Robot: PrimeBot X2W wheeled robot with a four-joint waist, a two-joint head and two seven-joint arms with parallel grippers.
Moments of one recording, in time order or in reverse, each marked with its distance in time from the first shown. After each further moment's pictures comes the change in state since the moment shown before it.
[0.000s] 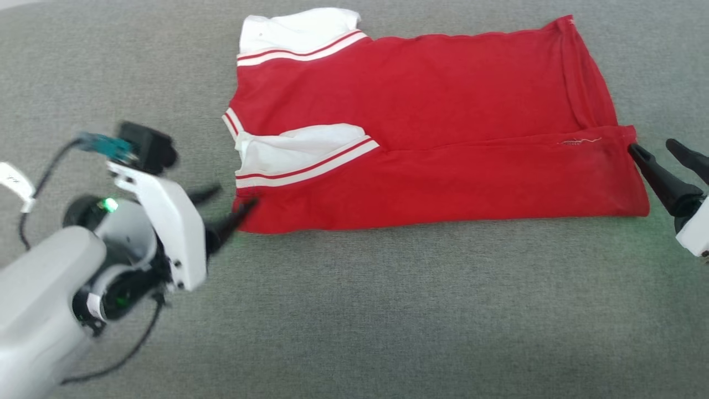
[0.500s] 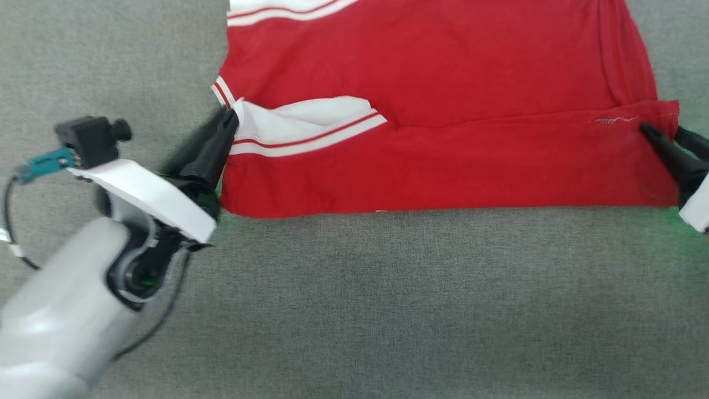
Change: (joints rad) left arm 0.078 -0.242 0.198 0.198 -0.099 -0.193 -0.475; right arm -0.102 0.007 0.027 0.070 -0.005 0.000 0.038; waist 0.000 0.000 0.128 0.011
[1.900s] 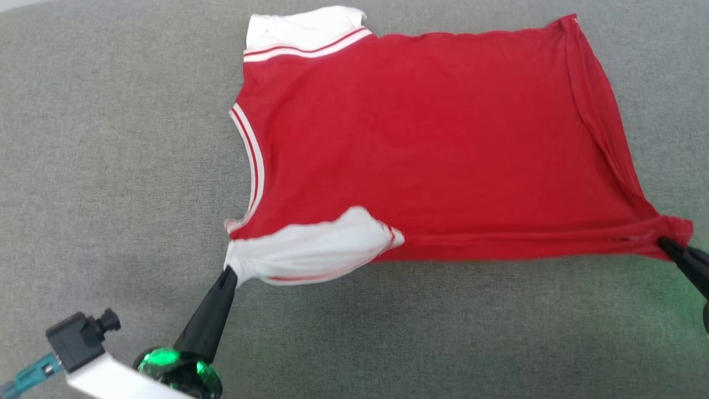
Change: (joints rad) left arm 0.721 -0.021 0.291 -0.561 -0.023 0.000 -0.053; right arm 0.364 -0.280 0.155 -0.170 0.216 0.001 -0.241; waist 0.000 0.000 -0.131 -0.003
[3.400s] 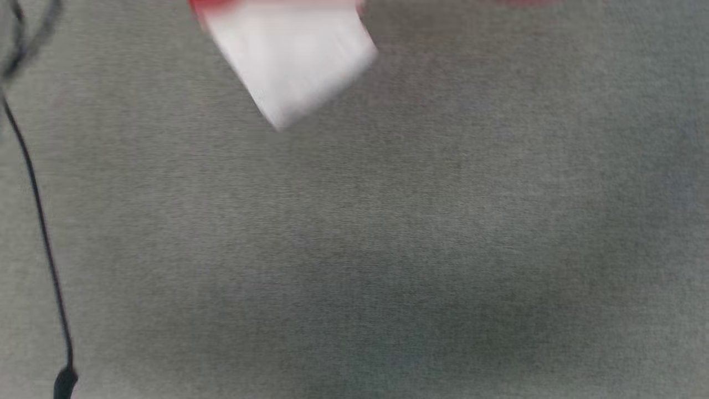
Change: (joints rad) left arm -1.495 -0.098 -0.134 0.926 -0.122 -0.001 0.014; right arm -1.355 0.352 0.027 0.700 -0.389 0.002 0.057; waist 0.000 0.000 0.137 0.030
